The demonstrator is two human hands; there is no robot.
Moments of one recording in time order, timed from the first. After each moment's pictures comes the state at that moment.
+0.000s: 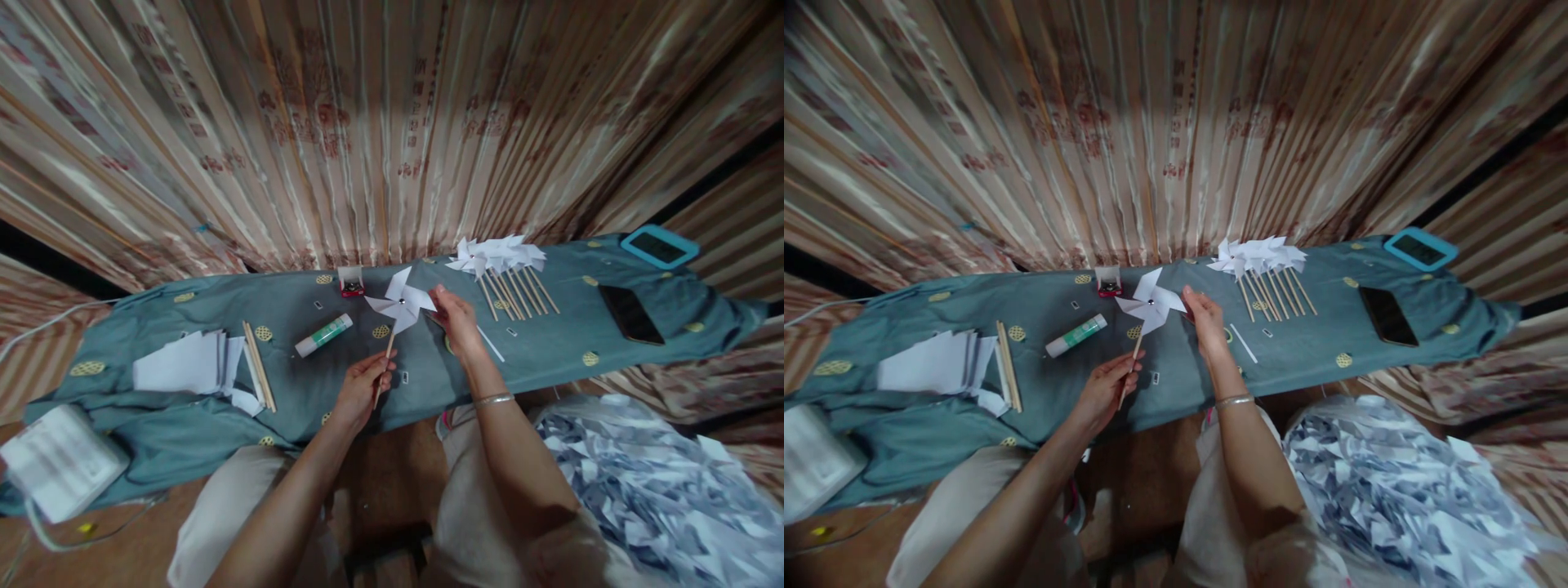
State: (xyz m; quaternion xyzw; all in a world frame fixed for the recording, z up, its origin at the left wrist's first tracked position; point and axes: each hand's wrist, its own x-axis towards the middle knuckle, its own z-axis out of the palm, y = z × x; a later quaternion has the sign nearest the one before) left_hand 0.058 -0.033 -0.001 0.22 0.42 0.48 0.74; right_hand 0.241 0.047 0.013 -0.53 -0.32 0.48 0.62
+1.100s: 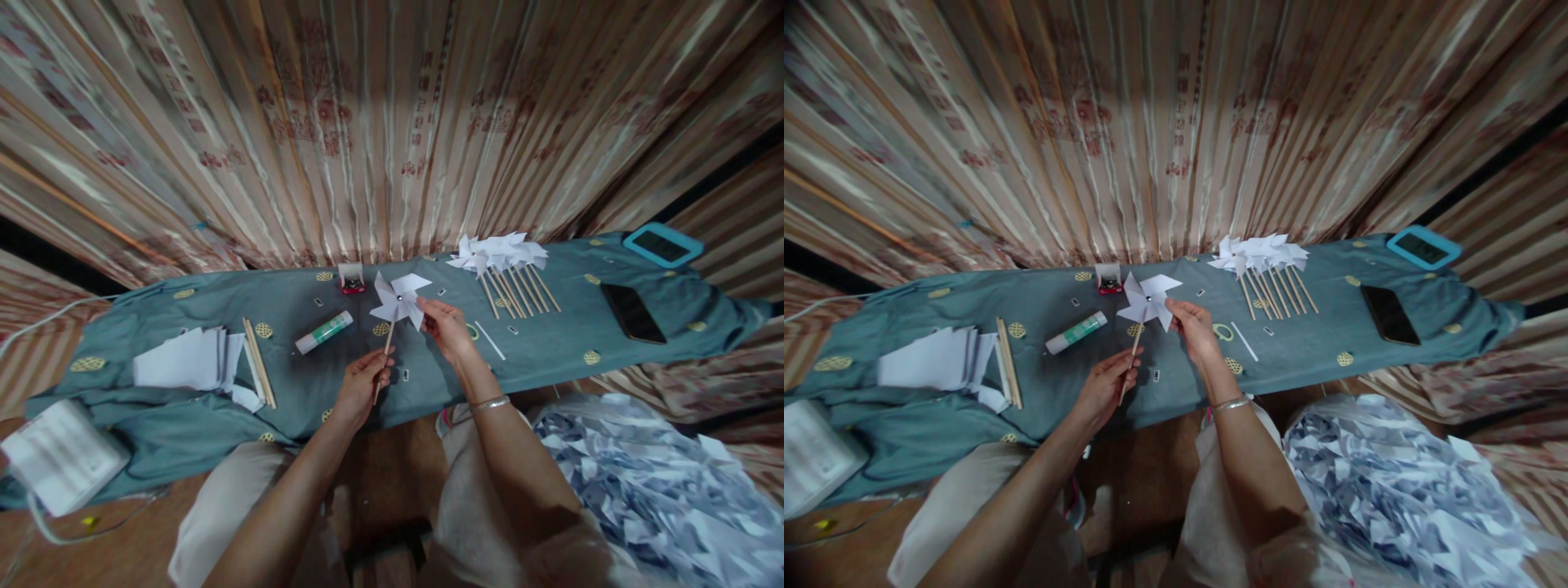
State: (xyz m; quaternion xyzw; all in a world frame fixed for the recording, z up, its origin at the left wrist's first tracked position) left_hand 0.060 -0.033 -0.003 0.22 0.43 0.49 0.73; right_hand 0.221 0.034 0.019 -0.49 -0.29 0.58 0.58
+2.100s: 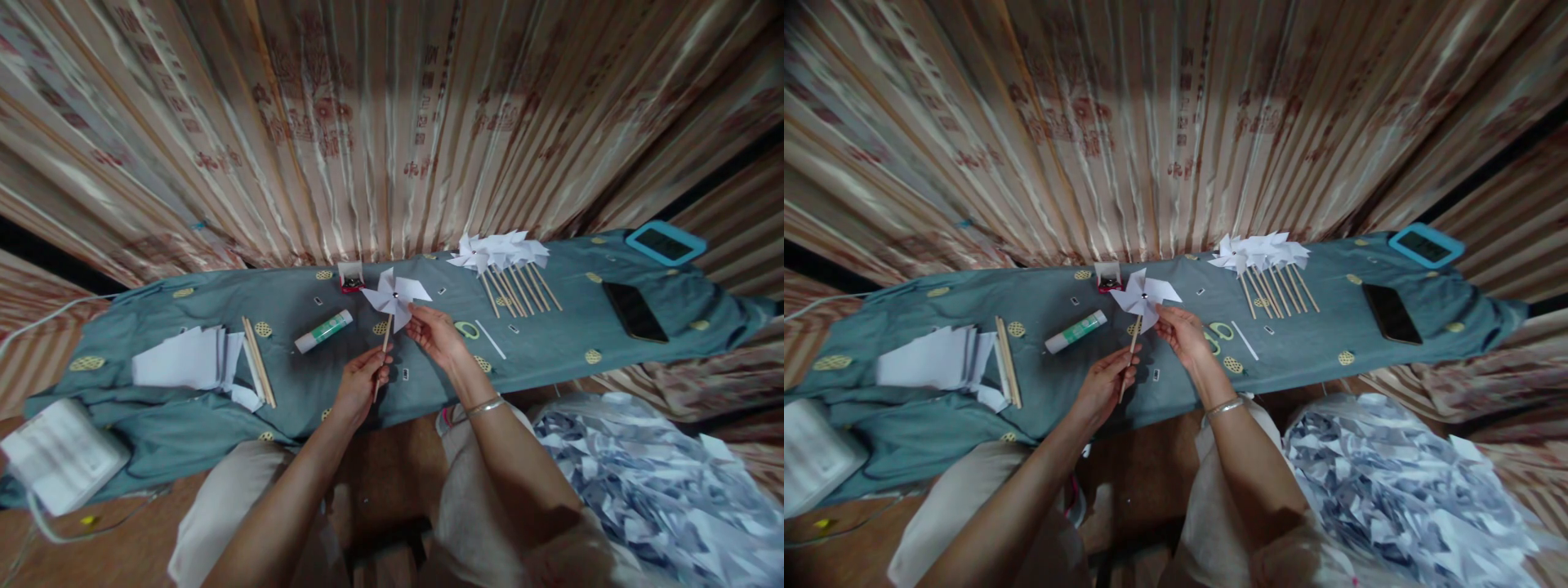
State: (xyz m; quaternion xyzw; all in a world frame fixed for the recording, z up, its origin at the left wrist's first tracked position) left_hand 0.059 -0.031 -0.006 0.21 0.43 0.50 0.72; right_hand 0.212 0.029 0.015 -0.44 -0.22 0.68 0.54
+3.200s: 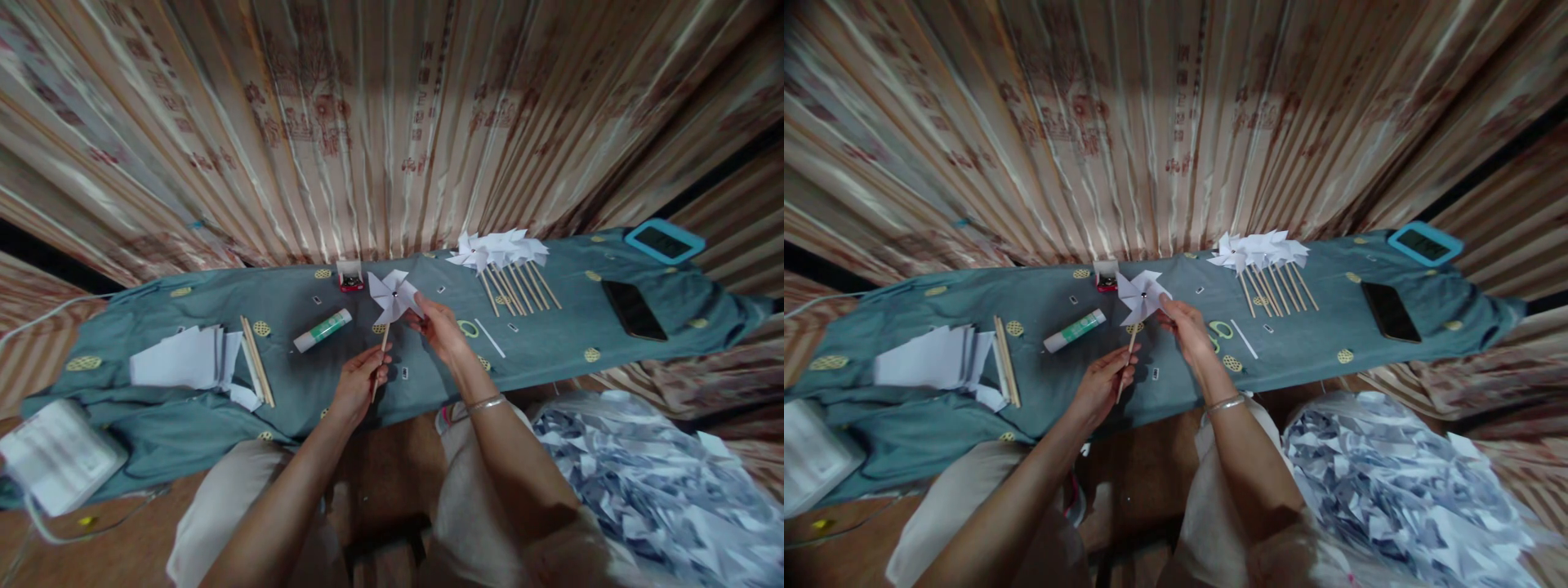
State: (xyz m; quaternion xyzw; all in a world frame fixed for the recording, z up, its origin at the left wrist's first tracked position) left_hand 0.058 -0.031 -0.004 0.20 0.43 0.49 0.73; right_hand 0.216 0.033 0.015 -0.50 -0.27 0.61 0.55
